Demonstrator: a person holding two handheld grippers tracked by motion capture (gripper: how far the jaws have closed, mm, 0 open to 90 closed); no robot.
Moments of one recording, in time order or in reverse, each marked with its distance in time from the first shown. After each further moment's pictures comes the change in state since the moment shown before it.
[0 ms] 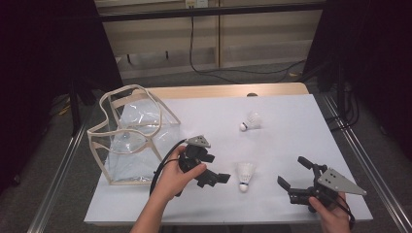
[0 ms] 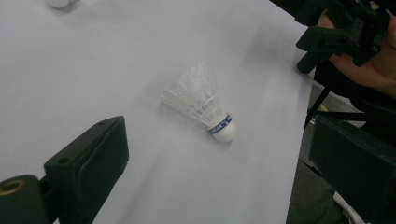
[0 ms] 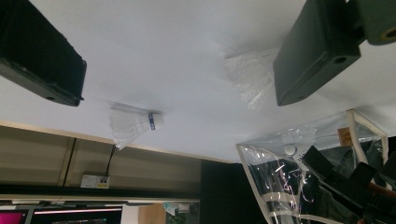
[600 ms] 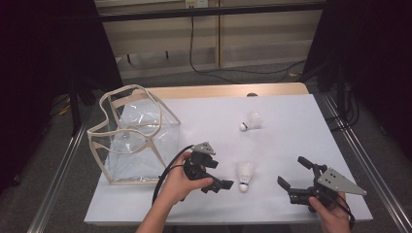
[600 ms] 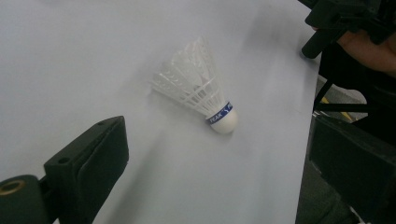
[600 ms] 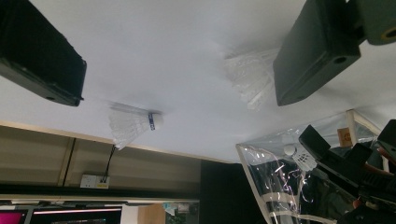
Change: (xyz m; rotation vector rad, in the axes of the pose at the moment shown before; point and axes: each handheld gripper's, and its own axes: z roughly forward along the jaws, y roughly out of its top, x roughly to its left) left arm -0.002 -0.012 0.020 0.020 -0.007 0.013; right arm 0.000 0.000 0.000 0.001 0.001 0.000
